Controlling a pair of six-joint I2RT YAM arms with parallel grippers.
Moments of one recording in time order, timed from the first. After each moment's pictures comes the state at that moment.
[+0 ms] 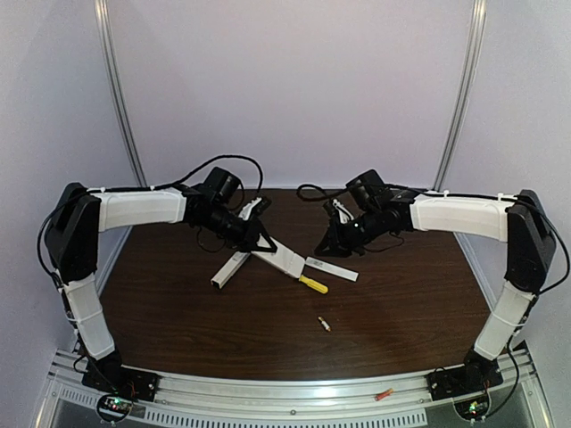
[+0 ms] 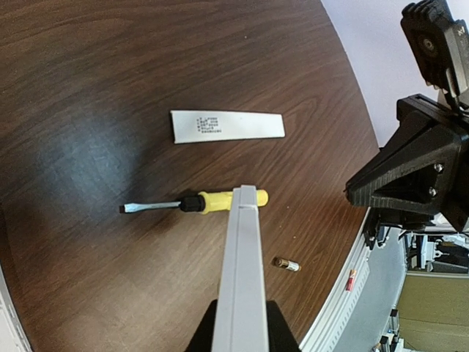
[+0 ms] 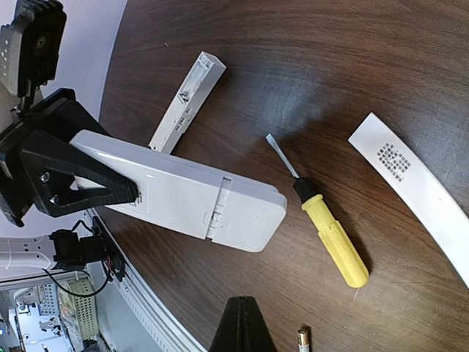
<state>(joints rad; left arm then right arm) -0.62 1.87 1.37 -0.42 0.67 -0.37 0.66 1.74 1.28 -0.42 -0.49 0.63</state>
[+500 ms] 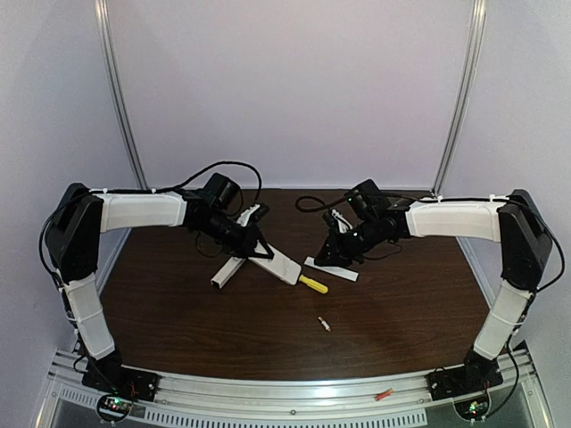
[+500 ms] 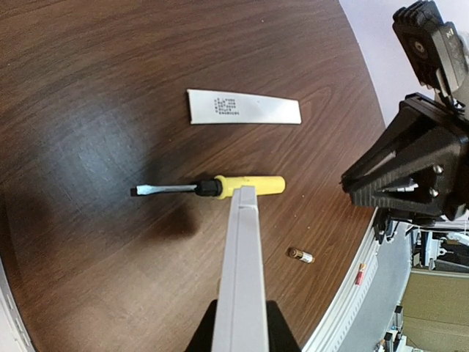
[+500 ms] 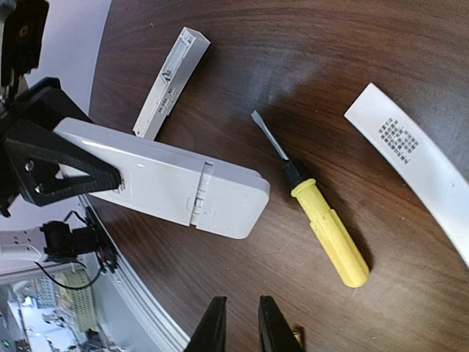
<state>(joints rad) -0.61 1.88 1.33 -0.43 0.66 -0.35 0.66 1.76 1.22 -0.38 -0.51 0.63</state>
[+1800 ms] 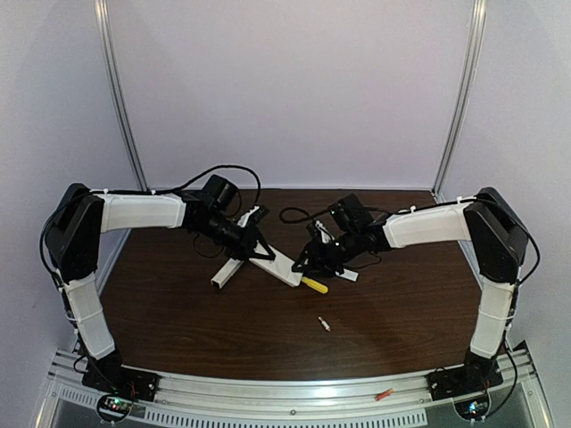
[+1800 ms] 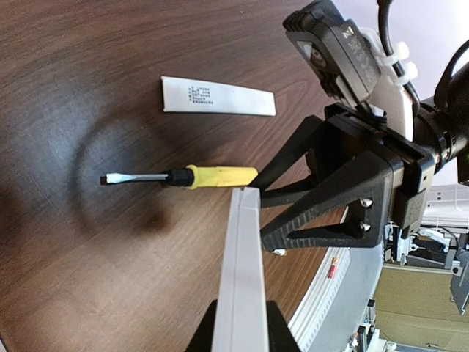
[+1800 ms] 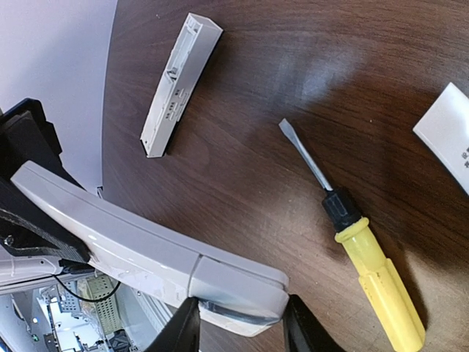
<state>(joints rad) -0.61 1.88 1.31 -0.40 0.77 -0.41 0.71 1.92 1.23 -0.16 -0.59 0.77</state>
